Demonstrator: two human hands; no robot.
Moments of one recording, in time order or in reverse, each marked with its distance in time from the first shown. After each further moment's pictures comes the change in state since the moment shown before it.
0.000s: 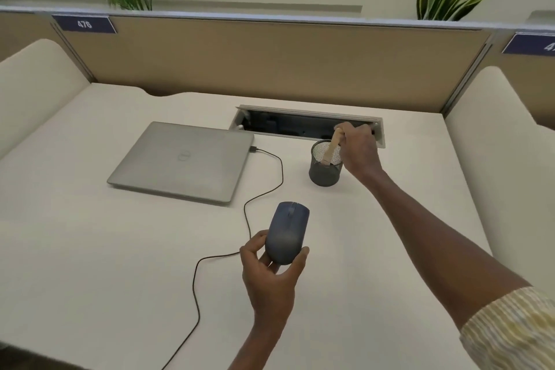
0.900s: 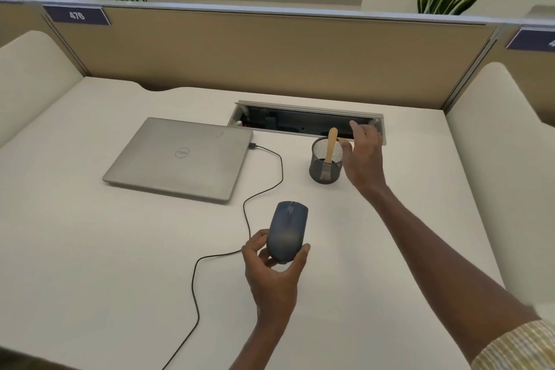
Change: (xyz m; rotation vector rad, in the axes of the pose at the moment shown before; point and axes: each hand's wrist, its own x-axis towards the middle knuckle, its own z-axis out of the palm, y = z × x) left_hand 0.004 -0.007 0.003 0.099 0.029 0.013; right_hand -0.031 -0.002 0.001 0.107 0.138 0.035
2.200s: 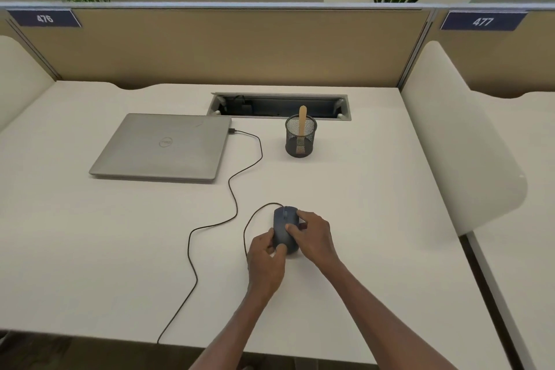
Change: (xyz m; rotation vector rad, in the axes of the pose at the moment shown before) left_hand -0.030 -0.041 -0.033 0.459 -0.411 -0.145; right_hand -0.237 -0.026 0.009 0.363 -0.412 0.452
